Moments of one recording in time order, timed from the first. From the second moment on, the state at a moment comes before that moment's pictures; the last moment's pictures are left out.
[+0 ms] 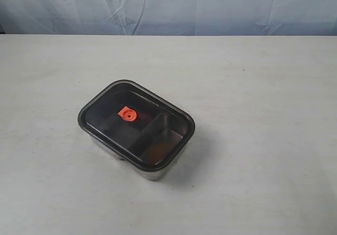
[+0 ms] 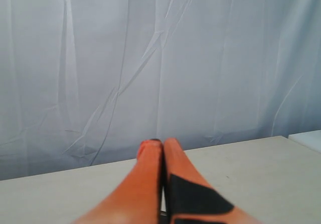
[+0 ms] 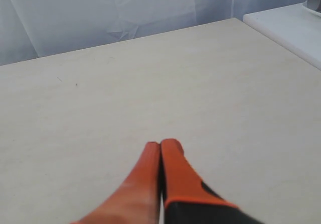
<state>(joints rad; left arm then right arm) -0.48 0.20 -0.35 0.08 0.13 -0.20 -0.07 0.01 0.00 0.09 0.38 0.00</state>
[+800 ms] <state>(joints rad) -0.48 0.20 -0.19 0.31 0.13 -0.20 -0.07 0.01 0.00 0.09 0.38 0.00</state>
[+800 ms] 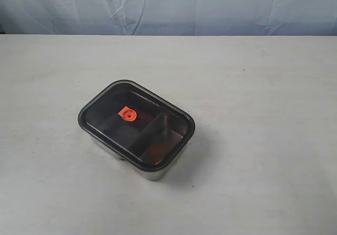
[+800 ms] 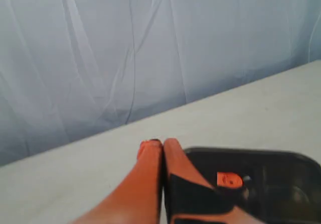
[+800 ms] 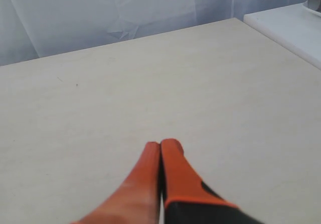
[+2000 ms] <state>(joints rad) -0.04 0.11 0.00 -0.05 0.23 0.34 -0.07 0.01 0.00 0.11 0.38 0.00</state>
